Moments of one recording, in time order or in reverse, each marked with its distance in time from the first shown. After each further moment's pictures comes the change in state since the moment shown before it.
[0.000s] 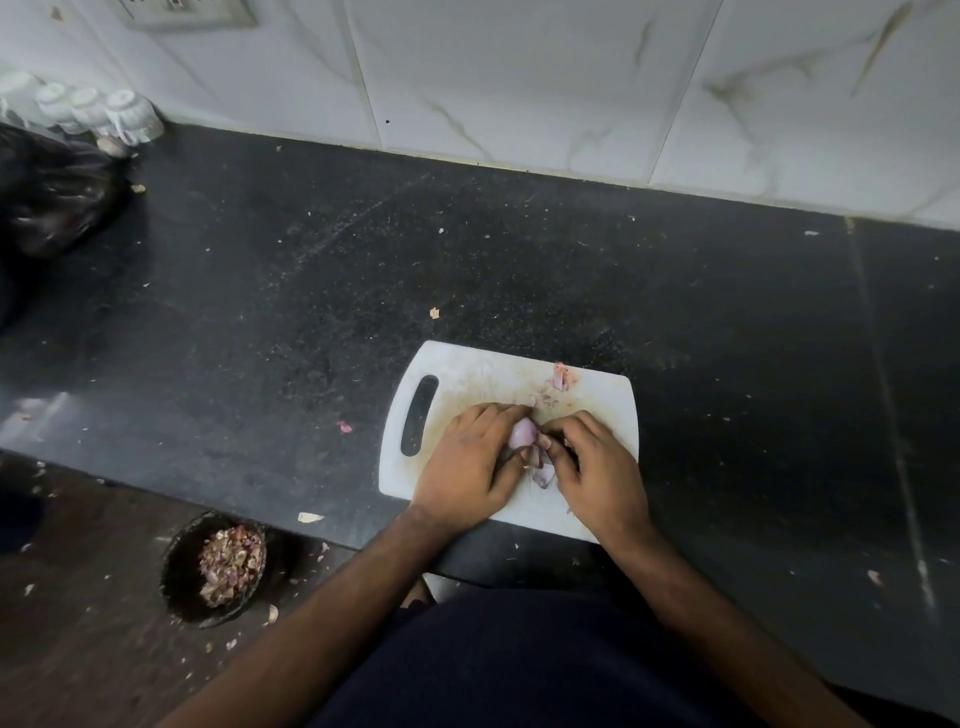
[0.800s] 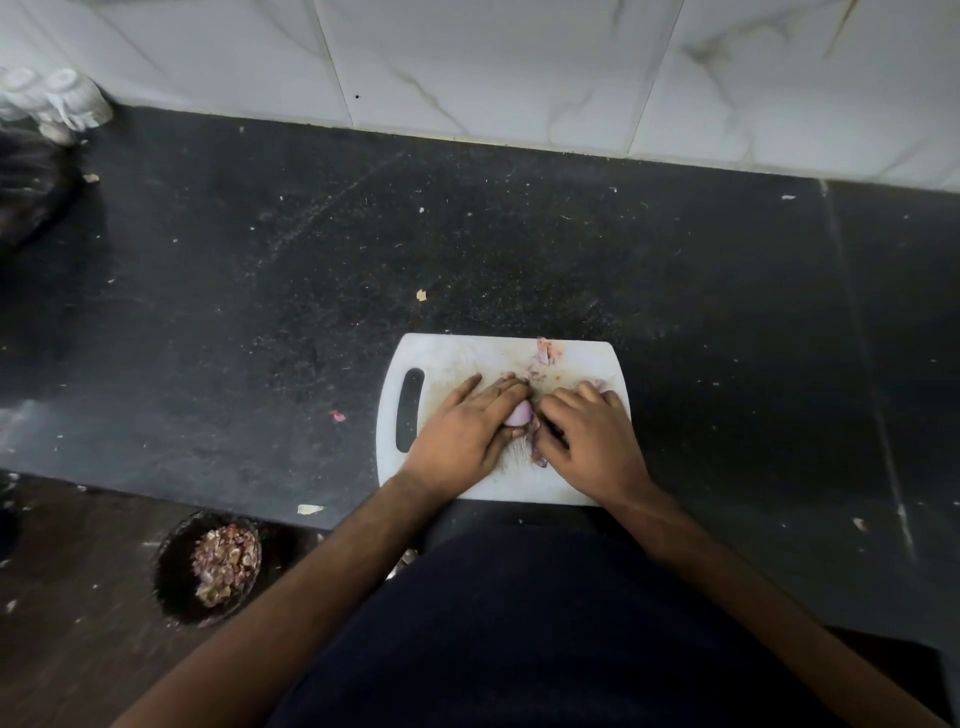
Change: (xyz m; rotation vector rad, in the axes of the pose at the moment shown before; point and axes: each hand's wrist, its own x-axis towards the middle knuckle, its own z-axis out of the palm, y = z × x) left_hand 0.011 -0.018 -0.008 0.095 -0.152 0.147; right_hand 0.009 -0.005 -0.006 -0.333 -0.100 -0.151
